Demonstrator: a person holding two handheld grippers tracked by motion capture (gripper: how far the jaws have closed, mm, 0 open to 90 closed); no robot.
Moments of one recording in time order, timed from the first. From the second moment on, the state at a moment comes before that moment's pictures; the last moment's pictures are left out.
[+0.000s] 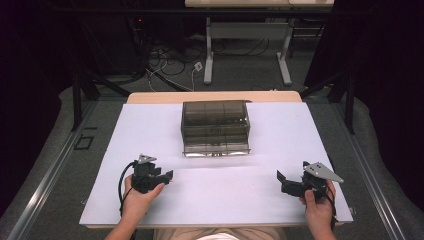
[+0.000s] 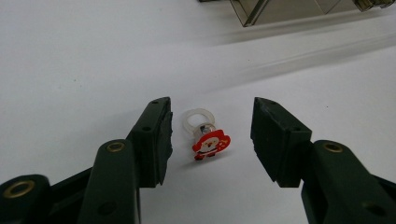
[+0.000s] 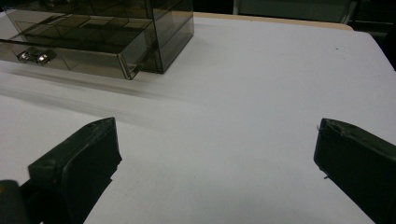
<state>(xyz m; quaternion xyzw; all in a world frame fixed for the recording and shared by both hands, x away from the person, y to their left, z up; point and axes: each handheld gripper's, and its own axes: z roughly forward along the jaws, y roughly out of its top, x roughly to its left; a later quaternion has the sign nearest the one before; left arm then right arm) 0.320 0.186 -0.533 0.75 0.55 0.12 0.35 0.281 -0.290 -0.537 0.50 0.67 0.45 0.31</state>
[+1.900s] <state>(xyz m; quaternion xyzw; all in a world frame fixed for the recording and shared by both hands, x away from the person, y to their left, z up) 0.327 0.182 -0.548 0.76 0.56 0.08 0.32 0.282 -0.288 -0.538 0.49 0.68 0.45 0.30</state>
